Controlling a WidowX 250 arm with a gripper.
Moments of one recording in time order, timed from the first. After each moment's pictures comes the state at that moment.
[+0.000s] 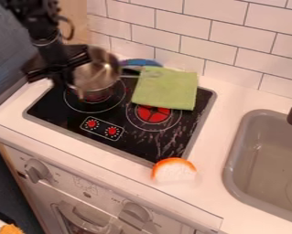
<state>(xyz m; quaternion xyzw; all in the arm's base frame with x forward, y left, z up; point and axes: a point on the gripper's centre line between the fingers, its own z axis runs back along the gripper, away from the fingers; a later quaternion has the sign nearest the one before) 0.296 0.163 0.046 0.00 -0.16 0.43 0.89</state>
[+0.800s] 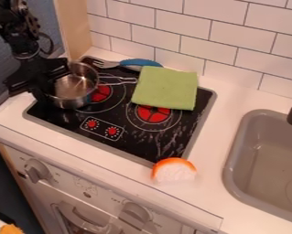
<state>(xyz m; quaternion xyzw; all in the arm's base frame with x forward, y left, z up) 0.284 0.194 0.017 0.01 -0.12 0.48 0.87</state>
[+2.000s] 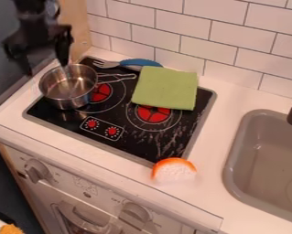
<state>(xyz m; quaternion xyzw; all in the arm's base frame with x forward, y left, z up) 0.305 0.181 0.091 0.08 -0.14 0.47 0.87</state>
